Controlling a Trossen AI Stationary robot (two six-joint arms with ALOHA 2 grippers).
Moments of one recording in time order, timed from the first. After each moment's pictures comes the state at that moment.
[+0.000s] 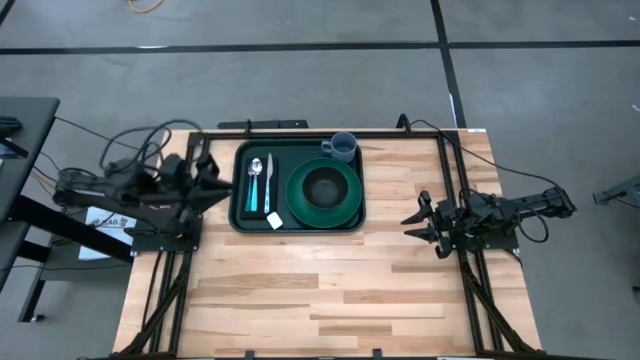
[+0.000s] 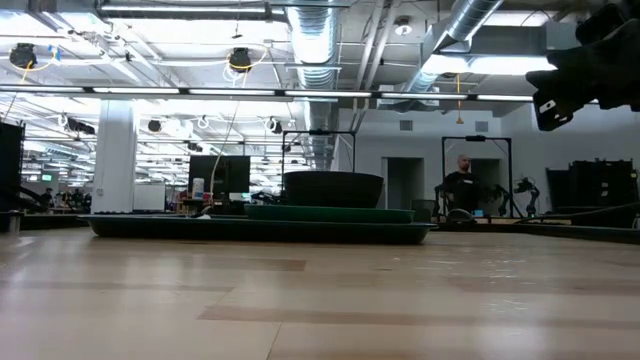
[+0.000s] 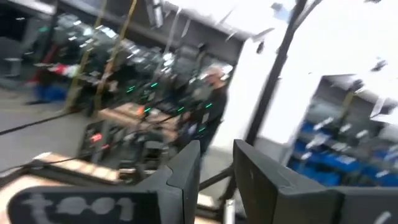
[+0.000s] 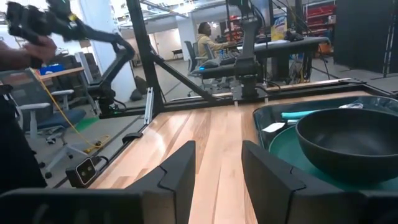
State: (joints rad) left arm -0.19 0.52 0.73 0.10 -0.13 -0.32; right arm 0.20 0.01 0.01 0.01 0.00 0.13
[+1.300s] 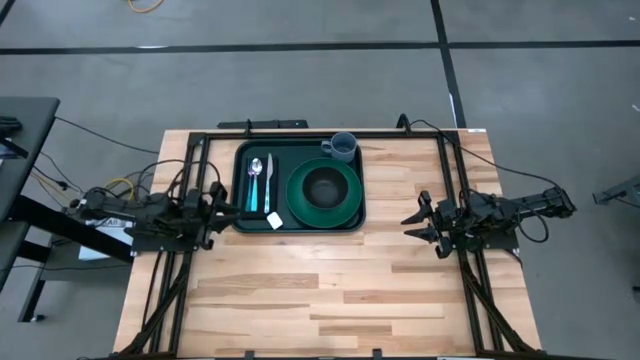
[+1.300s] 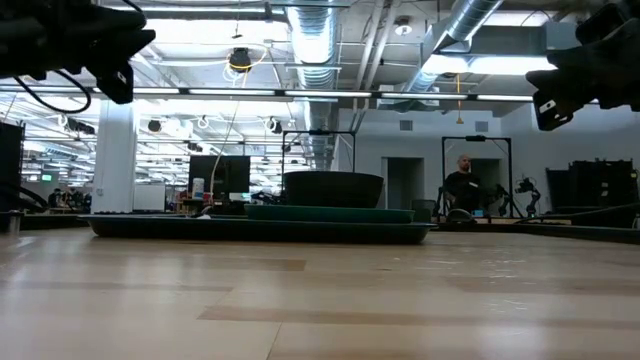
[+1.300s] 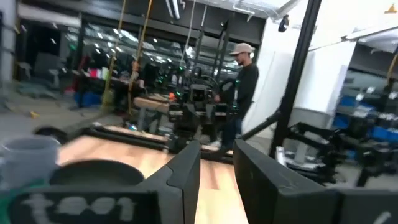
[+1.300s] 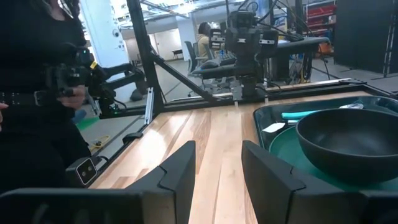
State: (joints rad) left arm -0.20 0.00 0.01 0.26 -0.20 -0.18; right arm 0.21 0.01 0.01 0.01 0.00 0.13
